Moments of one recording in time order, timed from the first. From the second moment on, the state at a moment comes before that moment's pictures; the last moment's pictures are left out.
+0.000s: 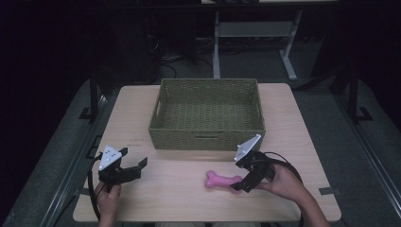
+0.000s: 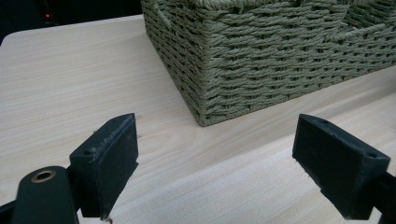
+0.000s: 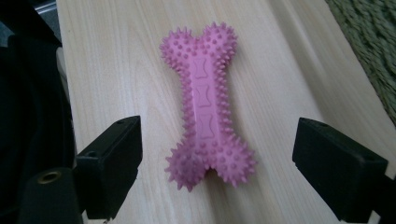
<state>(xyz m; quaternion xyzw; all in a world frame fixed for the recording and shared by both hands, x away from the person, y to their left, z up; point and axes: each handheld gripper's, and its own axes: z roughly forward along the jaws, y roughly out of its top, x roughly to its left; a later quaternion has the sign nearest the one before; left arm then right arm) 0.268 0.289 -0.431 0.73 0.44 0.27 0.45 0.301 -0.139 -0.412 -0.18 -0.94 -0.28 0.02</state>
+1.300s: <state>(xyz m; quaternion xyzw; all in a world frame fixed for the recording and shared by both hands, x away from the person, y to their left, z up) 0.268 0.292 -0.431 0.72 0.45 0.27 0.45 0.304 -0.081 -0.434 -0.11 -0.98 -0.17 0.00</state>
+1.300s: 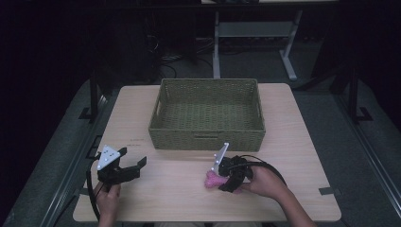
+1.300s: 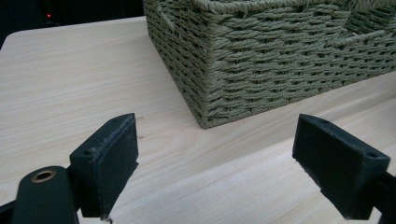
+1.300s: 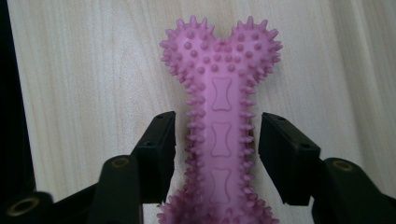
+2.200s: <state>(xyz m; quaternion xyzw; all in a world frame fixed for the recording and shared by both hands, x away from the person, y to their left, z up) 0.268 0.293 -0.430 0.72 0.45 0.27 0.46 0.307 -0.085 -0.422 -0.09 -0.98 -0.18 0.02</state>
